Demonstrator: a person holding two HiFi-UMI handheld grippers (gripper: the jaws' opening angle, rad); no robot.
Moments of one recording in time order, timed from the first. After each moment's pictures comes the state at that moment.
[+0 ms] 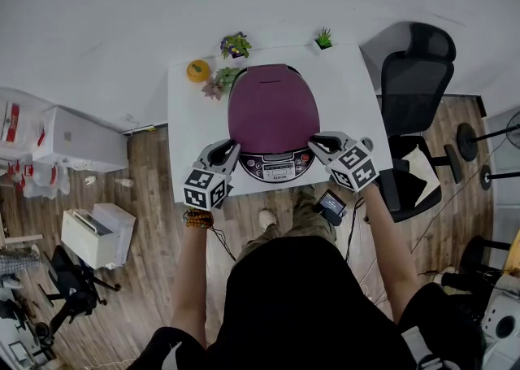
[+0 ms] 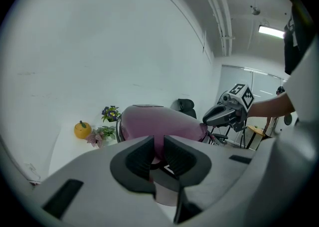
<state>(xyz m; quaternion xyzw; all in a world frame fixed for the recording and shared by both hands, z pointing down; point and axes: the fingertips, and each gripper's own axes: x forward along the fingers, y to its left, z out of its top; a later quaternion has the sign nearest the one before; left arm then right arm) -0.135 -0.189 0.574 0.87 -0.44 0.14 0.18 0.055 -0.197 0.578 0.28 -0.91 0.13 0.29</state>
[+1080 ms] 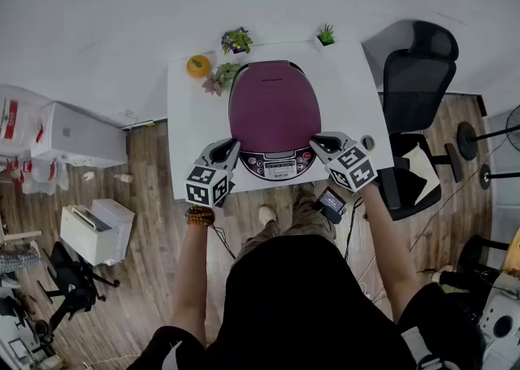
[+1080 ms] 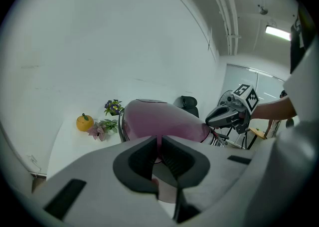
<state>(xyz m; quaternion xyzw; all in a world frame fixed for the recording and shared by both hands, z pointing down) -0.138 -0.192 0.588 0.86 -0.45 0.15 0.21 0.055 -0.198 0.593 0.29 -0.89 0.14 0.31</state>
